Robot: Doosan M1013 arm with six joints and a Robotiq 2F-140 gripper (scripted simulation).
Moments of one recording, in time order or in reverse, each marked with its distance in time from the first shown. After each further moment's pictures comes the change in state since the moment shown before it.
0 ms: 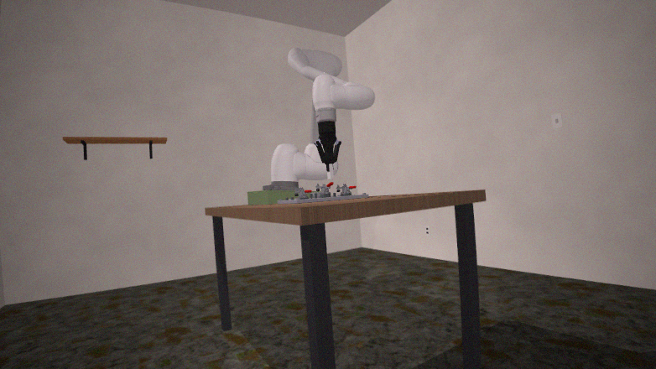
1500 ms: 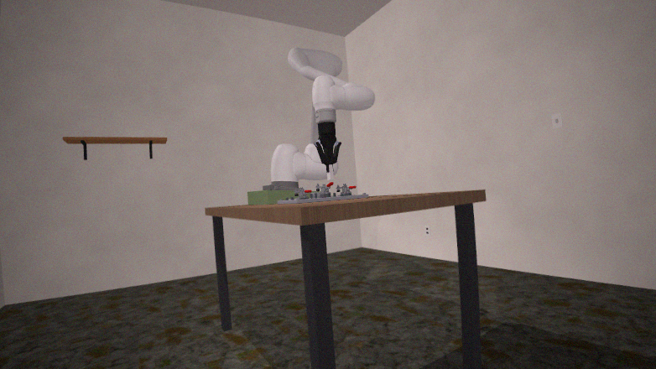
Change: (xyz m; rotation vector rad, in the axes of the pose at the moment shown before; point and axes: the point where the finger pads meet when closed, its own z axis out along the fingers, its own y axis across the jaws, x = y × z) arm 0.004 0.003 0.004 -0.002 0.004 -0.002
